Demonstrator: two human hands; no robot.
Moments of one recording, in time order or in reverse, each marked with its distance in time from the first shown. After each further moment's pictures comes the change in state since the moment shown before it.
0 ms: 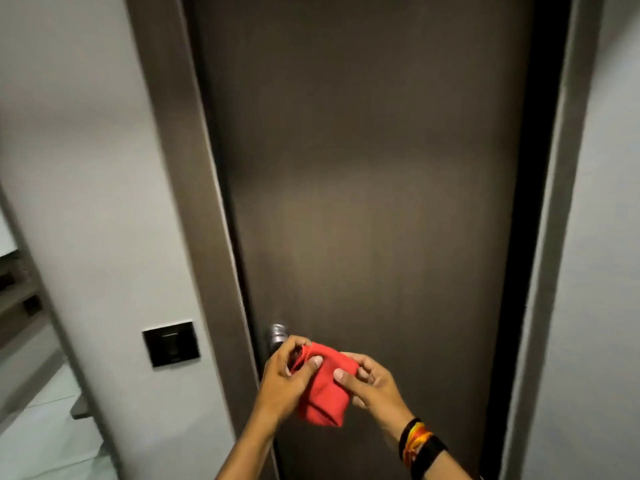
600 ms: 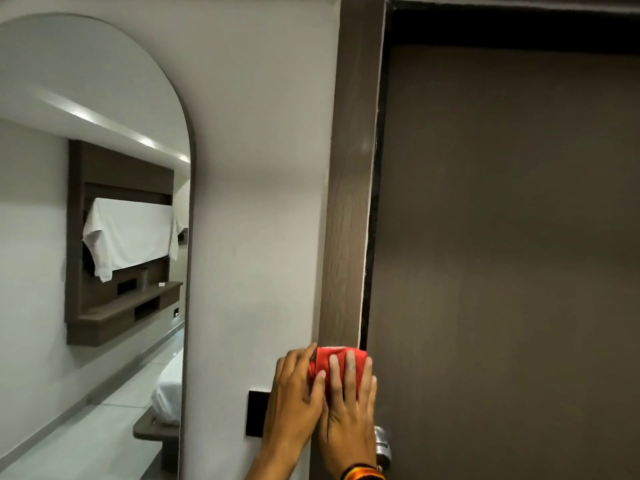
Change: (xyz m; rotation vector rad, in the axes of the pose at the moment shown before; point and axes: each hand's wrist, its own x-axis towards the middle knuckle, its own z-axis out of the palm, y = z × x) left_hand 0.094 -0.035 -0.164 0.438 0.476 0.116; right_hand 0.163 0.017 0.235 -1.220 0.127 -0.818
